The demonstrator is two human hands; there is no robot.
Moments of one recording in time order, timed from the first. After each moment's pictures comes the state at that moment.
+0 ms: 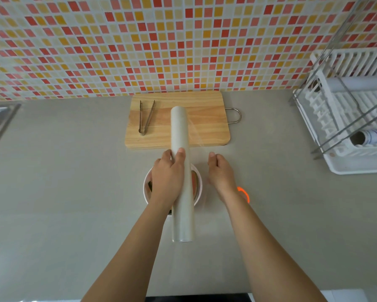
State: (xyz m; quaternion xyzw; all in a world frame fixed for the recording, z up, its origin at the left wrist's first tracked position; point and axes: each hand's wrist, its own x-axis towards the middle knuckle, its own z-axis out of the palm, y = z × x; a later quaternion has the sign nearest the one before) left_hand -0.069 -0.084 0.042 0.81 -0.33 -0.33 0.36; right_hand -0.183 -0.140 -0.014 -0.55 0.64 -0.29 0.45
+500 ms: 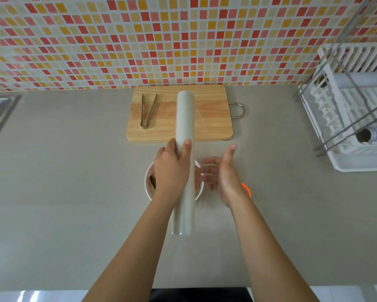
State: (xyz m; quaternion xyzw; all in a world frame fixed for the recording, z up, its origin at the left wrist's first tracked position) left_hand -0.076 -0.083 0.047 0.80 -0.40 -0.25 0.37; right_hand -0.189 -0.123 0.008 -0.34 0.58 -0.27 0.69
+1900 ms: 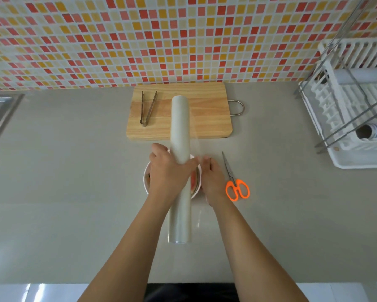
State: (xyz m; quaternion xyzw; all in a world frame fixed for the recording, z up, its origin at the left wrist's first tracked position) left_hand -0.079 -0.071 0.050 0.83 -0.36 -0.27 0.32; right_hand -0.164 -0.108 -0.034 -0.44 0.63 -0.34 0.54
